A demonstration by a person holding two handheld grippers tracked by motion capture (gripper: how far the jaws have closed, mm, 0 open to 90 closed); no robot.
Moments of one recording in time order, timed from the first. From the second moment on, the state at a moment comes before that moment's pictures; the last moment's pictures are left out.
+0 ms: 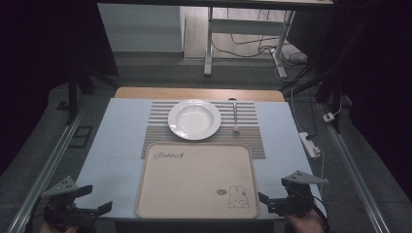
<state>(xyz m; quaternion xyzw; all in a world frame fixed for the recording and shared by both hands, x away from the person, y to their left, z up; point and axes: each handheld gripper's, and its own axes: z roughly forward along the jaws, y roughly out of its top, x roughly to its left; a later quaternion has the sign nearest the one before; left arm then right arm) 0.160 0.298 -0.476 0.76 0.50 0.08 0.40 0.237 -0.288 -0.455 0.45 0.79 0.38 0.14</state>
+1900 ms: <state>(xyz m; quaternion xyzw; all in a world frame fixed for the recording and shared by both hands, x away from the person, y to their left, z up) 0.164 0.293 -0.477 0.78 0.51 0.08 0.37 0.255 -0.270 -0.457 0.40 0.83 0.37 0.13</state>
